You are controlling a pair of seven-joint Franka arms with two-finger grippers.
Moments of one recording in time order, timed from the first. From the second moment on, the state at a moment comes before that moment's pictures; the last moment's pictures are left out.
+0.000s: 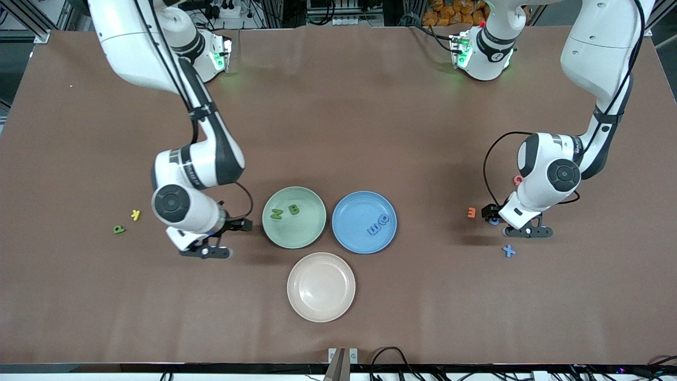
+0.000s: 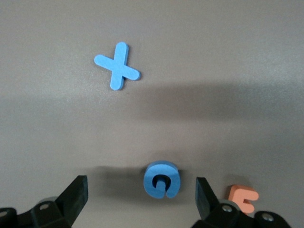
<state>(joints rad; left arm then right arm) -0.01 0.51 -0.07 -2.06 0.13 2.60 -0.13 0.44 0.63 -0.17 -1.56 0.12 2.09 0.31</state>
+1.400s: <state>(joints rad) -0.01 0.56 -0.09 -2.03 0.13 2.60 -0.13 0.35 0.63 -0.30 -1.78 0.24 2.37 0.72</state>
